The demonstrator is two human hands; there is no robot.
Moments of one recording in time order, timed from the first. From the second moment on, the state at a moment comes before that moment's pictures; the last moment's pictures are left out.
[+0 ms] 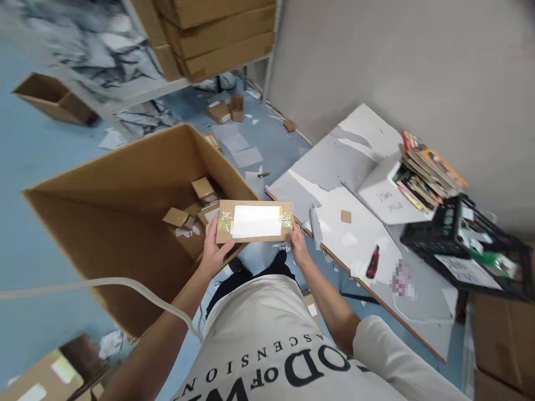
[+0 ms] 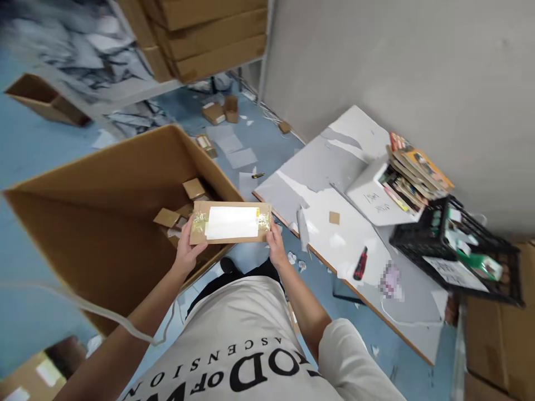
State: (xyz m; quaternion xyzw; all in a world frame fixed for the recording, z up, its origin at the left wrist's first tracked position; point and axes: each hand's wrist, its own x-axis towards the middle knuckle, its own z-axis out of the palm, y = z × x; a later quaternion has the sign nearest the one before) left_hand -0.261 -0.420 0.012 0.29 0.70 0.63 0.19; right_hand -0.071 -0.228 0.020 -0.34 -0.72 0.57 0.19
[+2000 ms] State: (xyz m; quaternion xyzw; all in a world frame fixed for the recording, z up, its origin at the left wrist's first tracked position) left_hand -0.066 -0.022 -0.095 0.60 0.57 0.19 0.52; right_hand 0.259 -0.047 -0.096 -0.66 -0.50 0.49 0.28
